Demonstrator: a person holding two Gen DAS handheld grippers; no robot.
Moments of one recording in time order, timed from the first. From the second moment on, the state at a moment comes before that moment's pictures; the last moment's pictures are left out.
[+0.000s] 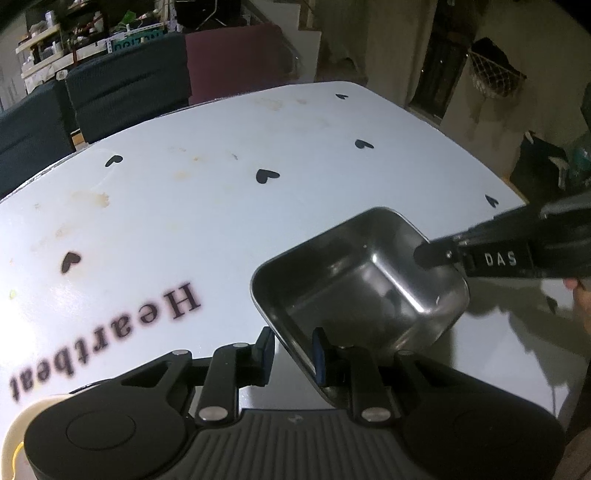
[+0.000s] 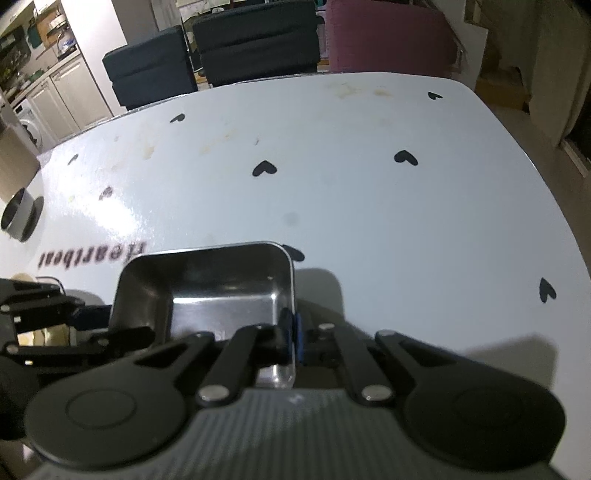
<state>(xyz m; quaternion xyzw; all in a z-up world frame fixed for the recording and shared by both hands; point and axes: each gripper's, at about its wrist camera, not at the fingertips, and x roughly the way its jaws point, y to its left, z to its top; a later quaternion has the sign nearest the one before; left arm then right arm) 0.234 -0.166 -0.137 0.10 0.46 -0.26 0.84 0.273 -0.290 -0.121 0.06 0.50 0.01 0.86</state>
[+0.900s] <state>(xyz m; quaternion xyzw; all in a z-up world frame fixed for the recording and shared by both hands) 0.222 -0.154 -0.106 0.07 0.44 -0.28 0.85 0.247 -0.294 -0.099 0.08 0.48 0.01 0.87</state>
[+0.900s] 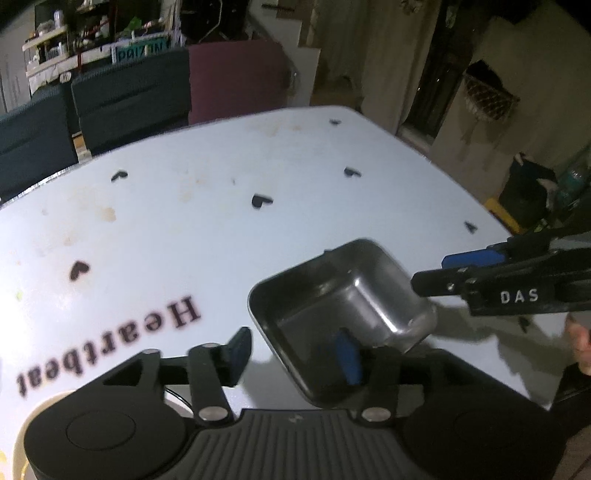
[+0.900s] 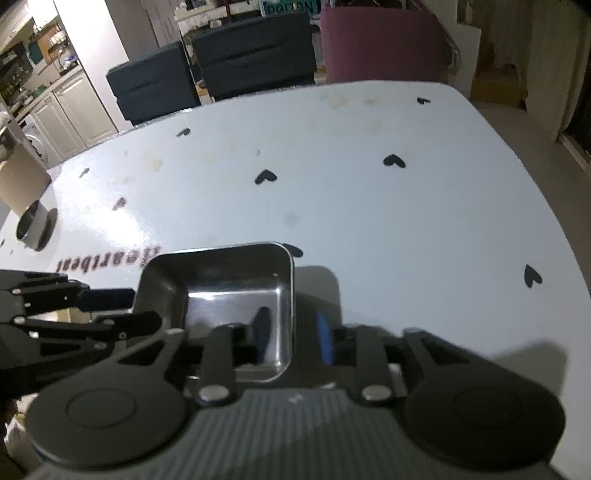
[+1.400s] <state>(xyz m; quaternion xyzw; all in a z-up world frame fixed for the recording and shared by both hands) 0.210 -0.073 -0.072 0.05 0.39 -0.23 0.89 0.227 -0.287 -0.068 0.08 0.42 0.00 0.90</state>
